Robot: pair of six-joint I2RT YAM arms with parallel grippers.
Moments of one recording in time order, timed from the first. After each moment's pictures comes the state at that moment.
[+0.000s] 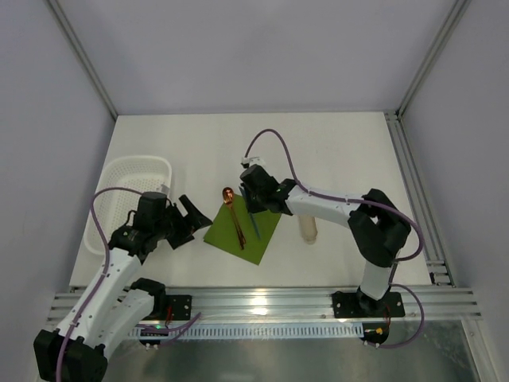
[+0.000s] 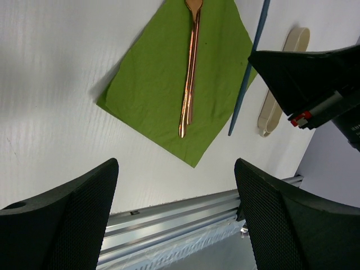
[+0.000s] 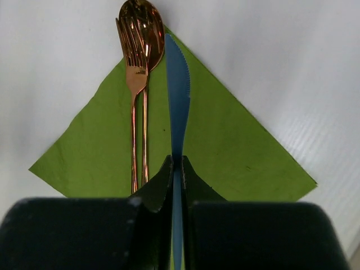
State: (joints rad) left arm -0.28 0.78 0.62 -0.66 0.24 -0.89; right arm 0.86 1.78 1.22 -0.29 0.18 0.52
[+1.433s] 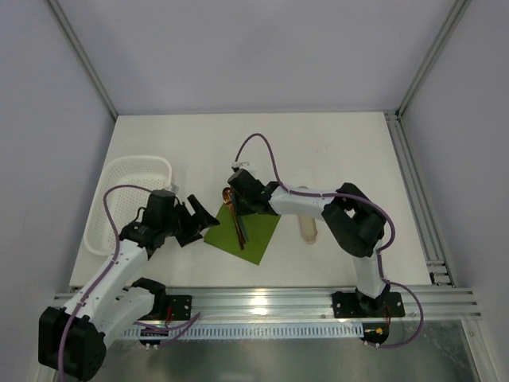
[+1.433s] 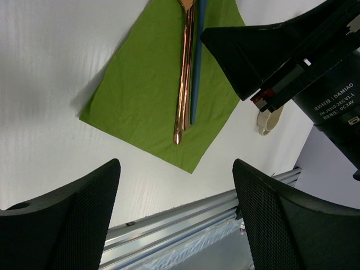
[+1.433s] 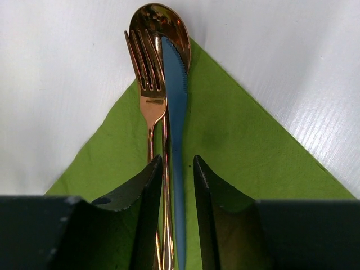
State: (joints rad) left arm -0.30 0.88 0.56 -0.50 0.29 -0.90; right arm 0.90 1.99 1.33 -0.23 0.17 0.60
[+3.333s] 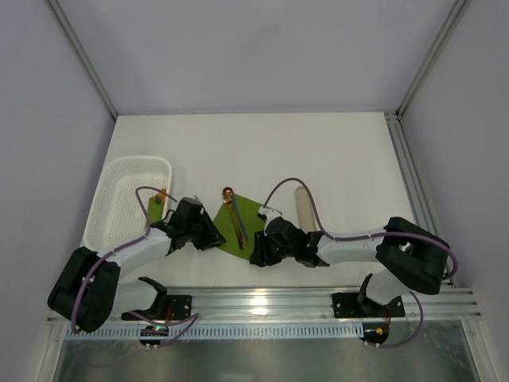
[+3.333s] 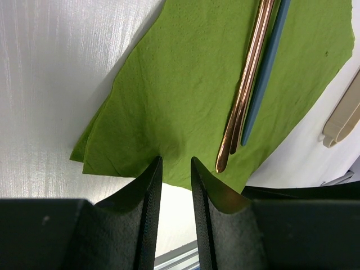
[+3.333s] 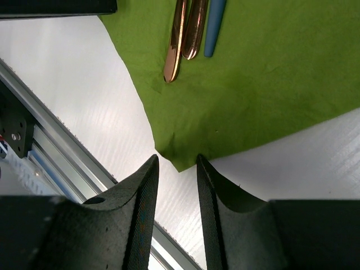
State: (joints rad) left arm -0.49 1.23 0.45 -0.18 0.18 -0.96; right arm 1.05 1.50 0.56 0.17 -0.08 0.72
